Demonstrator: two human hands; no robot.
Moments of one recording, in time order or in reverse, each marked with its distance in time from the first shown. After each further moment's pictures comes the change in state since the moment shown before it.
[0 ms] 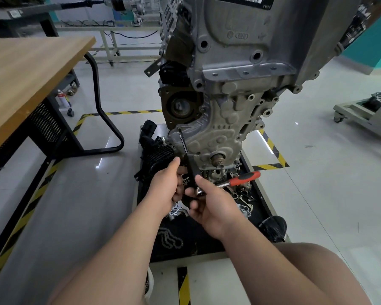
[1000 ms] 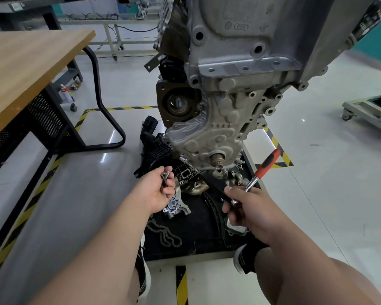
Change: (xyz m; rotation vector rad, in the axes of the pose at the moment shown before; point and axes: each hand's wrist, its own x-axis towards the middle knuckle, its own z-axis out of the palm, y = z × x) left_hand 0.016 0.005 -0.012 -0.470 -0.058 -0.319; right_hand -0.006 -0.037 -0.078 -0.423 0.028 -0.127
